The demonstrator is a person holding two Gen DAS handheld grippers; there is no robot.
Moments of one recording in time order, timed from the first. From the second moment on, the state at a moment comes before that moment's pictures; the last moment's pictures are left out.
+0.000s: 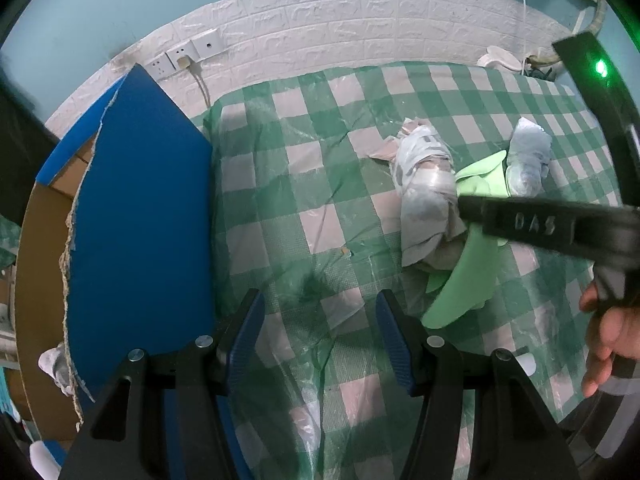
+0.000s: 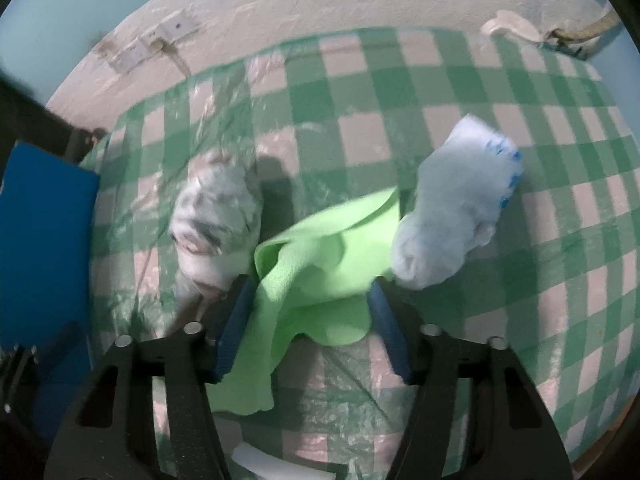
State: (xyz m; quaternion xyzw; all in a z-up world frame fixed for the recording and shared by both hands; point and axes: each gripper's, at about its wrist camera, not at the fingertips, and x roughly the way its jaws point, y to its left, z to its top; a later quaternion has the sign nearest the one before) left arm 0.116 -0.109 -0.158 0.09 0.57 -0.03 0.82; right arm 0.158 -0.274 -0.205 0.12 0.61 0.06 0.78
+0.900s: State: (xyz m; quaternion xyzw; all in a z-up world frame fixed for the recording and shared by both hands) left arm 0.106 -0.129 -0.148 0.11 0.56 -0.05 0.82; right arm 0.094 -0.328 -0.184 -0.01 0.61 0.02 0.79
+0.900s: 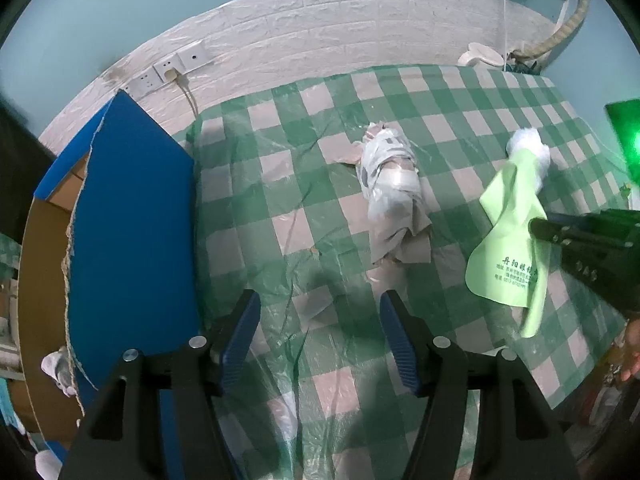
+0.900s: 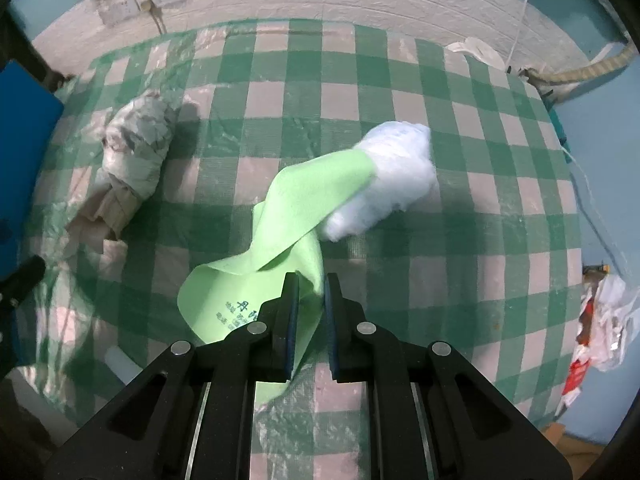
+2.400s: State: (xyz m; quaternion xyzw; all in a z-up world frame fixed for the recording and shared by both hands) left arm 0.183 -0.176 -0.179 0.09 0.57 -0.06 0.81; right arm 0.125 -0.313 -0.198 0.00 0.57 0.06 0.82
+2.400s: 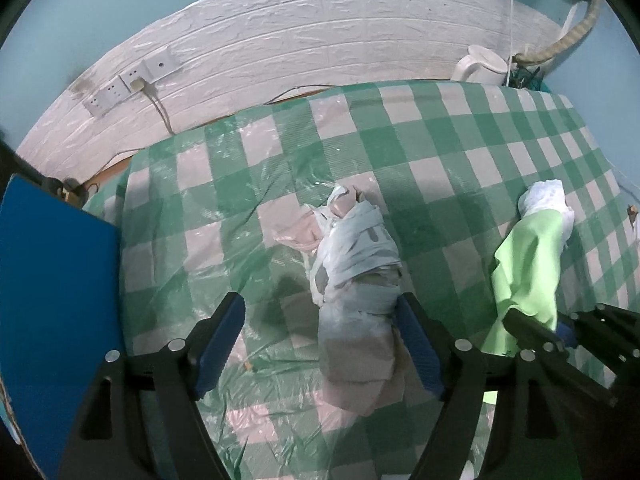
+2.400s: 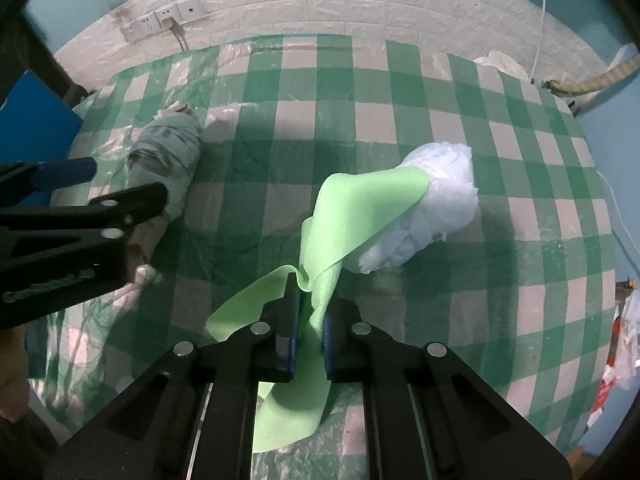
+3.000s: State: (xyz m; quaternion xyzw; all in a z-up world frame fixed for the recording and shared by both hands) left arm 0.190 -0.182 -0.196 0.07 0.60 -0.09 0.79; right arm 0.129 -0.320 -0.168 -0.01 0.54 0.05 0.84
